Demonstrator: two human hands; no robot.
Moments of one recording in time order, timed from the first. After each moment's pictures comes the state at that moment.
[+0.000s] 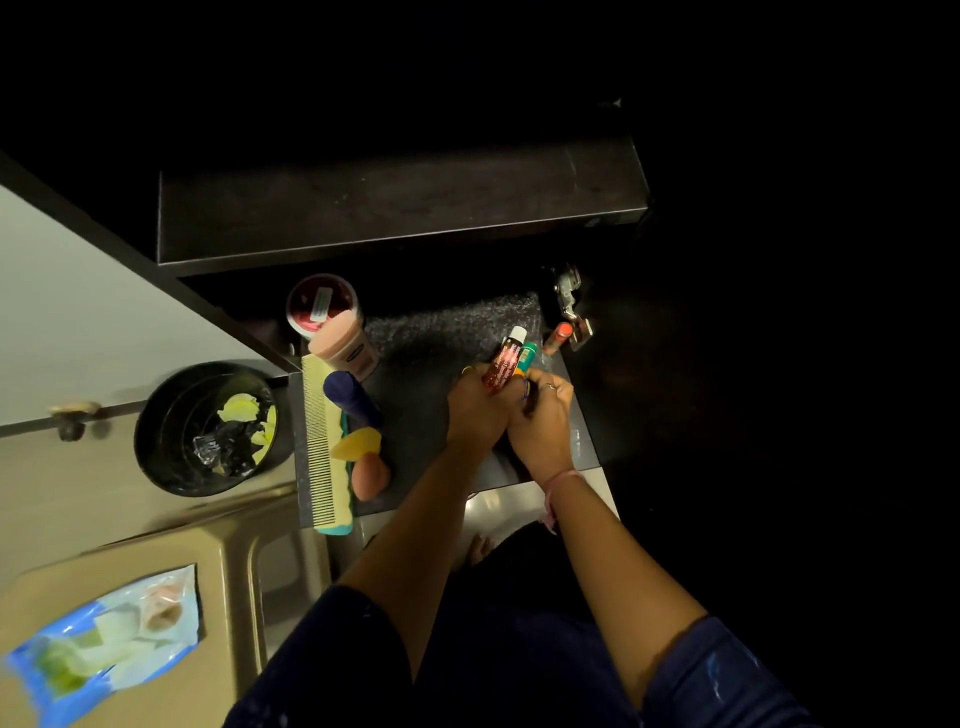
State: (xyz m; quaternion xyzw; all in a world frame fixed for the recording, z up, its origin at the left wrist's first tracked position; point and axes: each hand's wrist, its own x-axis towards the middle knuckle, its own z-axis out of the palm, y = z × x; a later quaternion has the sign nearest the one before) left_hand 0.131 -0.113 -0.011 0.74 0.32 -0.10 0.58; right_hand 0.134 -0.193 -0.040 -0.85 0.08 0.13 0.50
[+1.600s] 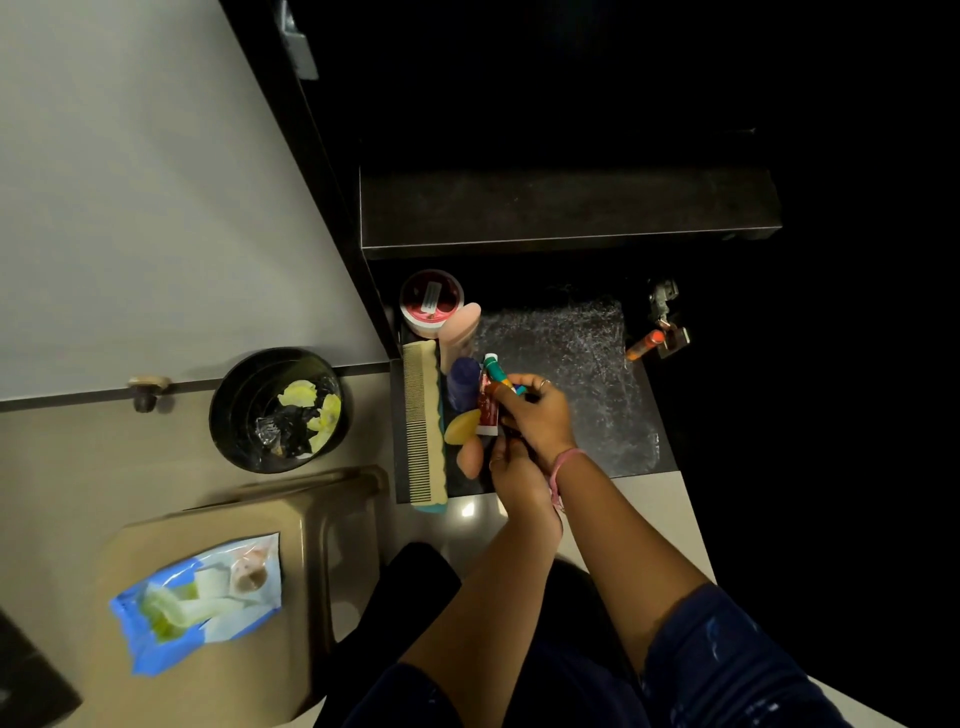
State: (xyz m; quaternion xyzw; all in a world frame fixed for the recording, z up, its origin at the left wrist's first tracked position) left_hand 0.043 -0.091 -0.010 0.36 0.57 -0.02 0.74; right_hand 0.105 -0.091 -0.039 -0.73 0.17 0.25 0.62
